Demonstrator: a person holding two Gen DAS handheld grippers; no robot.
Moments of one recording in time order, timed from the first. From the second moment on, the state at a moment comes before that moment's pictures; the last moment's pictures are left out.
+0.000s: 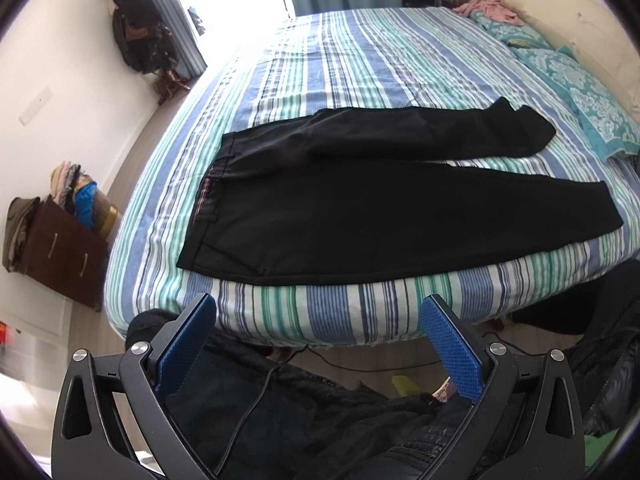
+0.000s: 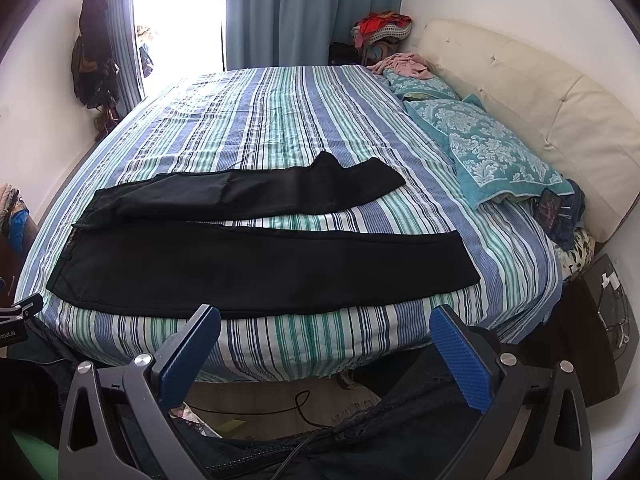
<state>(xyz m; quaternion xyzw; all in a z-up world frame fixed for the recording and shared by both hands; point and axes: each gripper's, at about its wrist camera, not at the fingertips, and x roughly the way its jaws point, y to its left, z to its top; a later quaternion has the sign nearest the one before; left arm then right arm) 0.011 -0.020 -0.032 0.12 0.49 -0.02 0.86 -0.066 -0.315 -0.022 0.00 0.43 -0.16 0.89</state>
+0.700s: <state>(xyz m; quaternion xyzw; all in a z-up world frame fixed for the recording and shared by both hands) 0.003 -0.037 -0.031 0.13 0.48 -0.07 0.87 -0.073 -0.306 -0.015 0.00 0.41 -0.15 0.90</state>
